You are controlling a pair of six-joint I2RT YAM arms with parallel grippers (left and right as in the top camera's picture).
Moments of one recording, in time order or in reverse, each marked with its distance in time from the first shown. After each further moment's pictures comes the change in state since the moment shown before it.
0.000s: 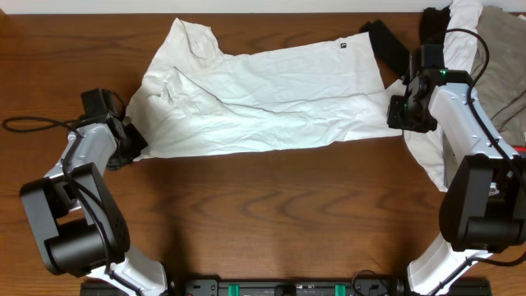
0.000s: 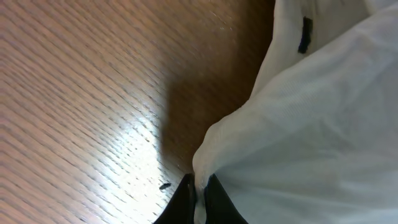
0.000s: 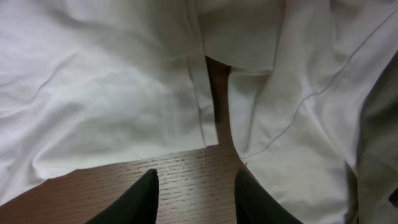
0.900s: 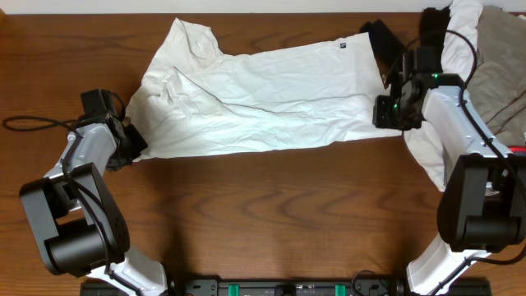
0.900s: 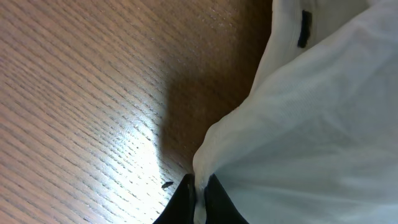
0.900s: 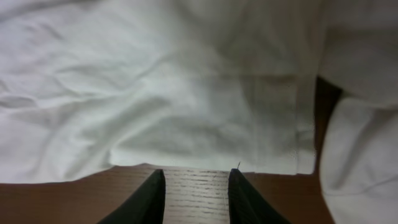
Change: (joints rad) left arm 0.001 0.000 0.000 -0.008 0.000 0.018; right arm 0.028 0.000 -0.063 0.107 -0.212 -0.090
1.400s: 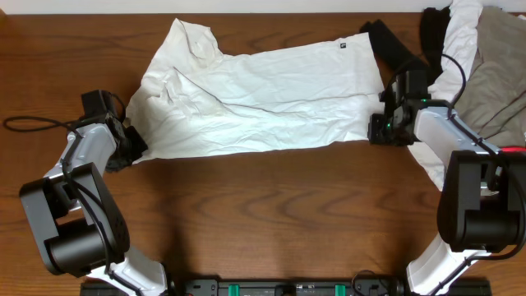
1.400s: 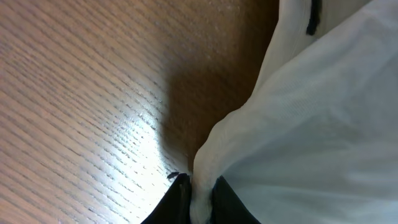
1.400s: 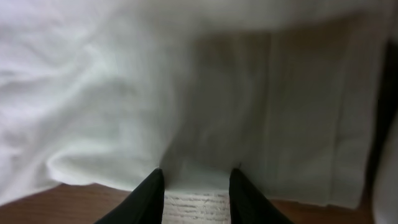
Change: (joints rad) left arm 0.001 0.000 0.000 -0.027 -0.004 0.007; right arm 0.000 0.000 -0.217 0.236 0.002 -0.003
